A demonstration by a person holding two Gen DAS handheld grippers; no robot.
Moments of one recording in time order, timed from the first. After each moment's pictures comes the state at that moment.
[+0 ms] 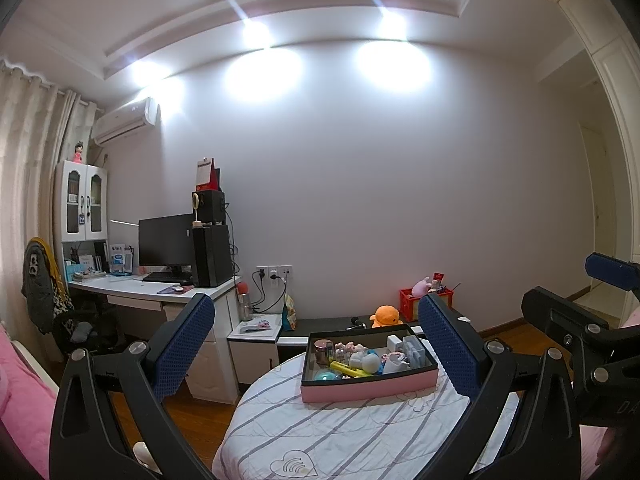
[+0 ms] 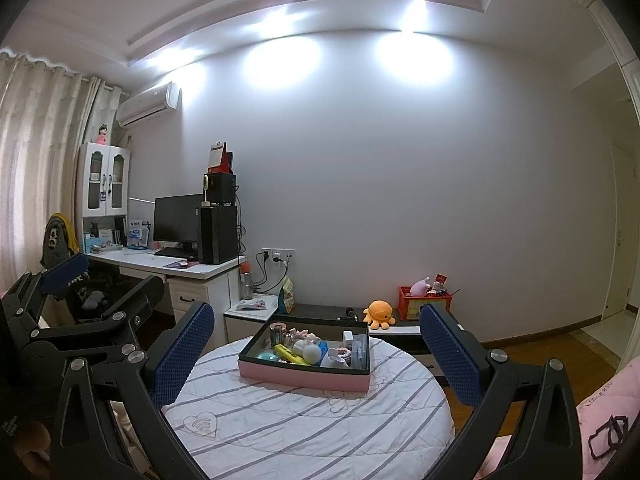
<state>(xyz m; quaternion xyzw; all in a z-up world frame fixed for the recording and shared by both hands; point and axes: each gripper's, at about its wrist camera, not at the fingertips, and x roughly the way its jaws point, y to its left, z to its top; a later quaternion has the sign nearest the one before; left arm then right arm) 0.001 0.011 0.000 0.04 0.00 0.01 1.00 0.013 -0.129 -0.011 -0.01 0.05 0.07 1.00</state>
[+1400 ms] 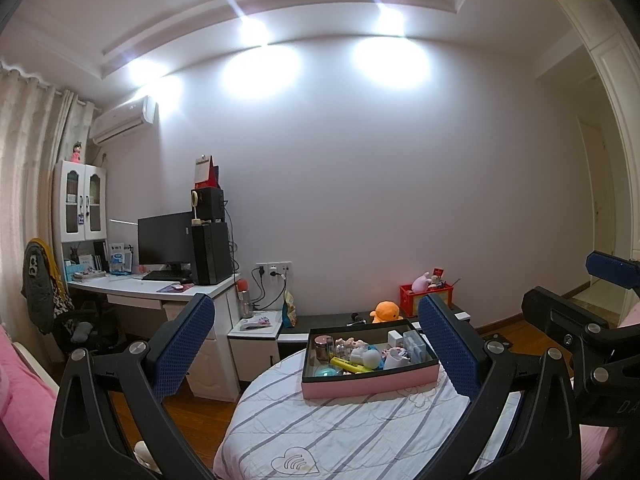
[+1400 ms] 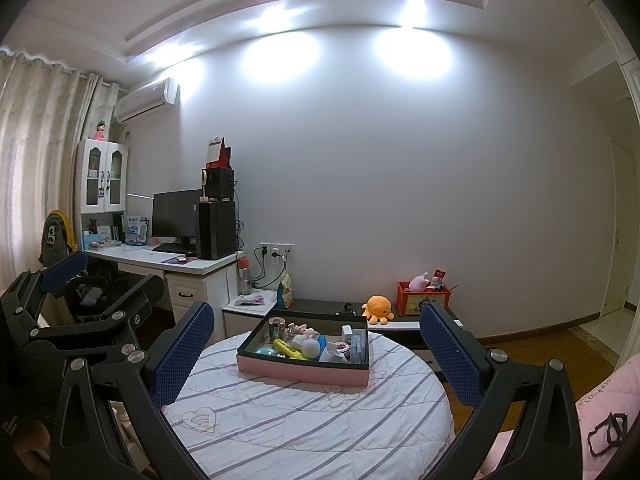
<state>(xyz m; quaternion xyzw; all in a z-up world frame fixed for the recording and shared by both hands) 0.001 0.013 -0.003 0.04 0.00 0.01 1.00 0.013 -0.127 -0.017 -0.01 0.05 0.07 1.00</state>
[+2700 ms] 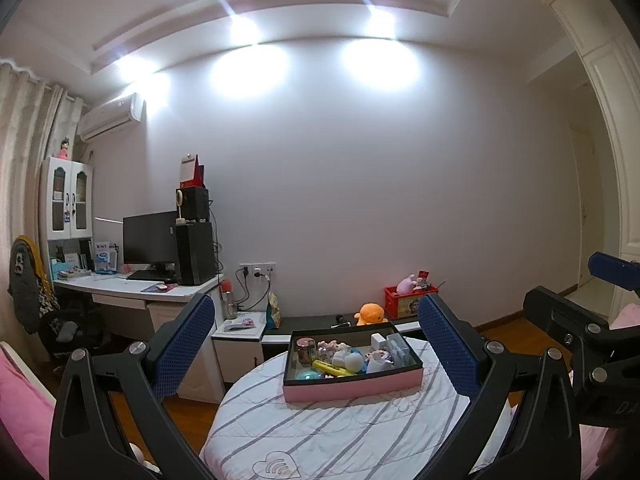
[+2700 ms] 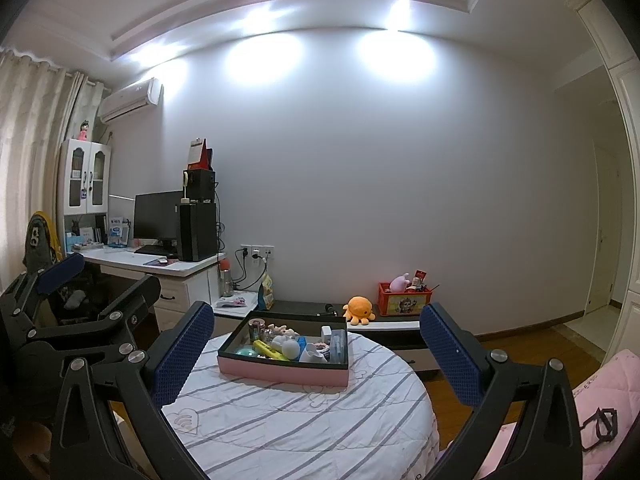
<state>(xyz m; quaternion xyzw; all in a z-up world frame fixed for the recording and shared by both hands) 0.005 0.014 -0.005 0.04 0.01 -0.02 1.00 0.003 -0.136 -0.007 -0.01 0.05 0.03 1.00</state>
